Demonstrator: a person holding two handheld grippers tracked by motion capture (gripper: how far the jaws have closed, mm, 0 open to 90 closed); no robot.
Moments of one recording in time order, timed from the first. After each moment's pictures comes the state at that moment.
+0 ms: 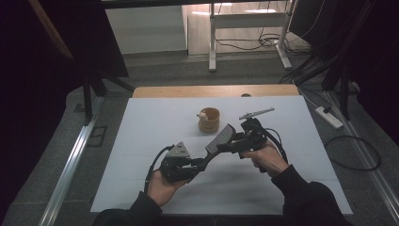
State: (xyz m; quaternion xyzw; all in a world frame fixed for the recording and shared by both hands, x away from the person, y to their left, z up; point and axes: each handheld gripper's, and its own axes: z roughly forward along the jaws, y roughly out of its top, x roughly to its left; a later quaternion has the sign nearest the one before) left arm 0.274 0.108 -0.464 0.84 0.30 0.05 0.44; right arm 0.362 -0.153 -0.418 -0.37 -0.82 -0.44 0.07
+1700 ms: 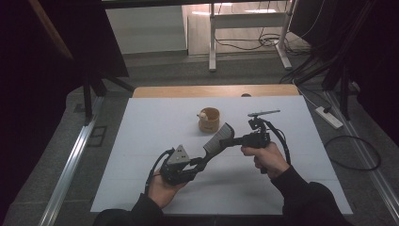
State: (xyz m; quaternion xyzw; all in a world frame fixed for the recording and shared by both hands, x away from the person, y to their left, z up) left arm 0.267 0.108 -0.470 0.84 0.30 0.11 0.45; right arm 0.371 -0.171 -0.426 -0.40 -0.74 -0.48 0.23
